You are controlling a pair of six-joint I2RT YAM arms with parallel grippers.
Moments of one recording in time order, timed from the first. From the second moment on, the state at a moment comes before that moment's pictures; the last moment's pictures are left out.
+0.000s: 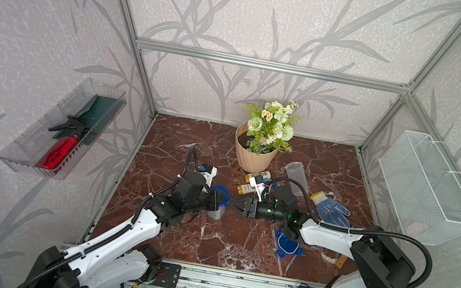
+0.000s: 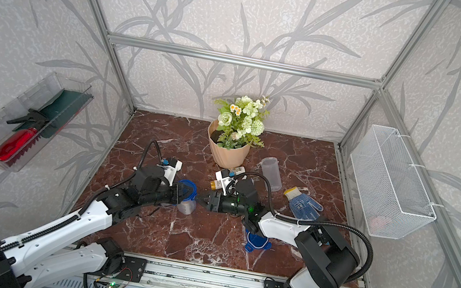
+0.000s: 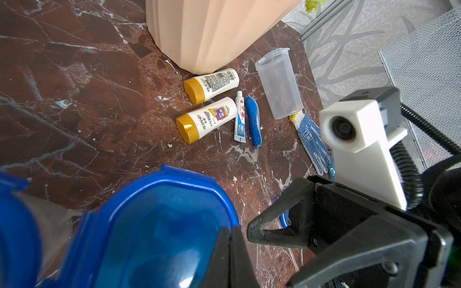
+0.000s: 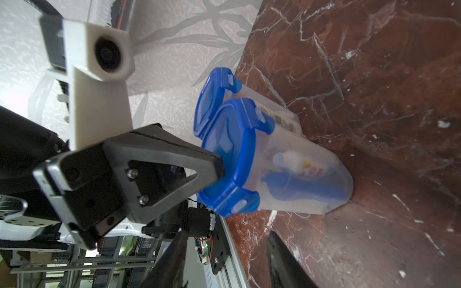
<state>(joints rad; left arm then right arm) -0.56 0.95 0.59 -0.27 0.19 -0.67 0.80 1.57 0.66 0.58 -0.63 0.92</state>
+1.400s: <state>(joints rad) -0.55 0.91 0.51 -0.17 0.17 -0.73 0.81 1.80 0.65 1.07 -0.75 1.22</state>
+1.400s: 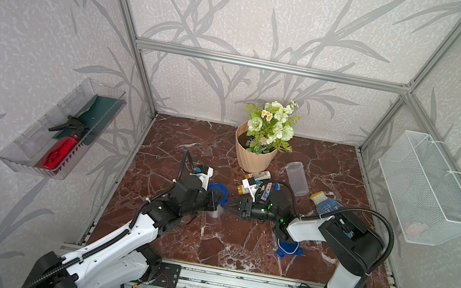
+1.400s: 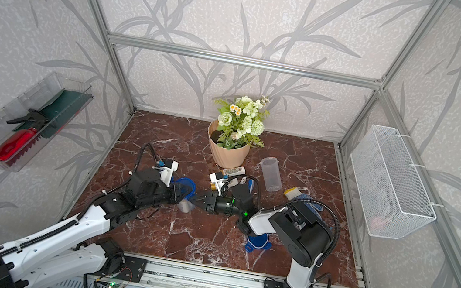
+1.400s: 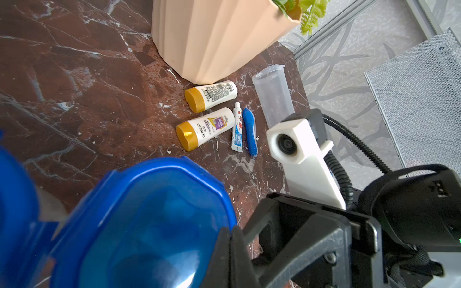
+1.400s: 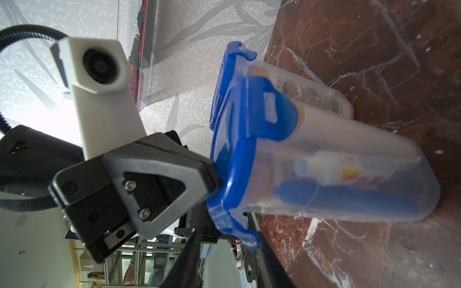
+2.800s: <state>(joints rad) -0.55 1.09 0.84 -0.50 0.20 -0.63 0.81 1.60 0.91 0.14 -0.54 0.64</state>
